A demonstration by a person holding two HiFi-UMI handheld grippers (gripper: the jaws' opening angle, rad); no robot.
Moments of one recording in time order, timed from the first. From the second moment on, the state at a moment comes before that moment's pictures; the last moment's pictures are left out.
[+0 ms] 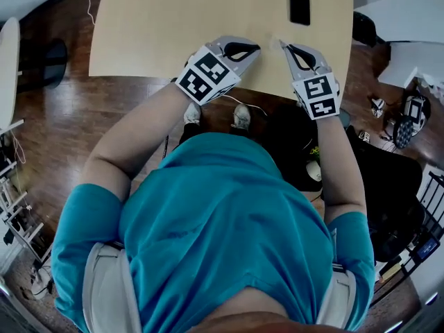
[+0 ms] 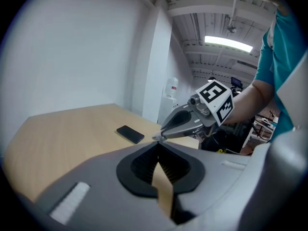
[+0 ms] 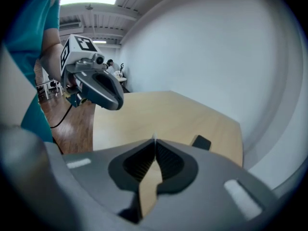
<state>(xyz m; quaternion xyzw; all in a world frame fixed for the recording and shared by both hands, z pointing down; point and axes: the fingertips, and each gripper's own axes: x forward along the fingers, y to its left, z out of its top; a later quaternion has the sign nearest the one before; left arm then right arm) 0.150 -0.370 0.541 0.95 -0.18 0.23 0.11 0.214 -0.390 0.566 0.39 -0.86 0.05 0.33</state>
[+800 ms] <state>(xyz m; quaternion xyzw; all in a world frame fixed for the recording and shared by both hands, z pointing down) 0.190 -0.375 0.578 0.94 -0.15 0.26 0.12 0.228 -0.397 0.598 0.39 -0.86 0.09 0.32</state>
